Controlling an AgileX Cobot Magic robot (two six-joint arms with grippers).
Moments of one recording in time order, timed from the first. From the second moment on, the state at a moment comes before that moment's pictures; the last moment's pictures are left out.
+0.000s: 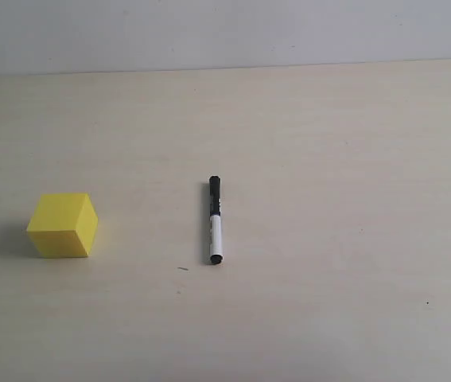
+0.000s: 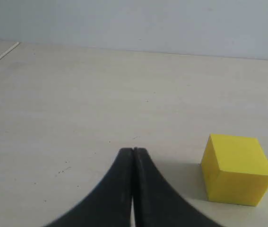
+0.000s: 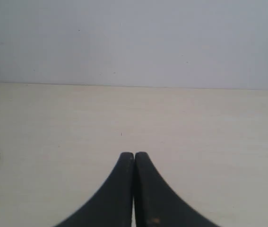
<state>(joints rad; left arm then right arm) -0.02 0.04 0.00 0.18 0.33 -0.22 0.27 0.00 0.00 -0.03 0.26 0.04</state>
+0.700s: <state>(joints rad) -0.02 0.04 0.00 0.18 0.12 -0.23 0.27 0.00 0.00 -0.03 0.26 0.04</state>
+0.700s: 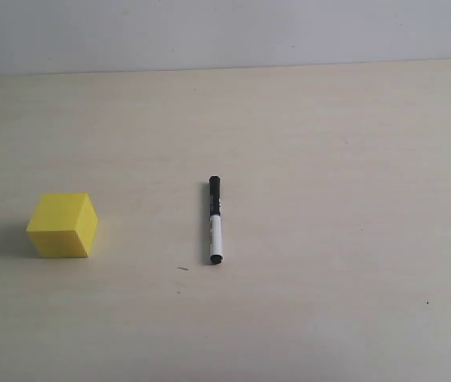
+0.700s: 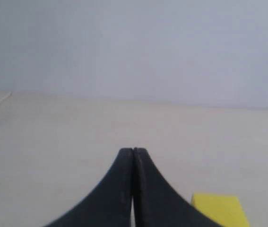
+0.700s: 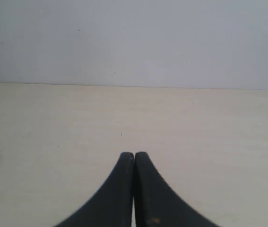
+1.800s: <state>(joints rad) -0.07 0.83 -0.83 -0.08 0.67 -0.25 0.27 0.00 0.00 -0.03 0.26 0.04</state>
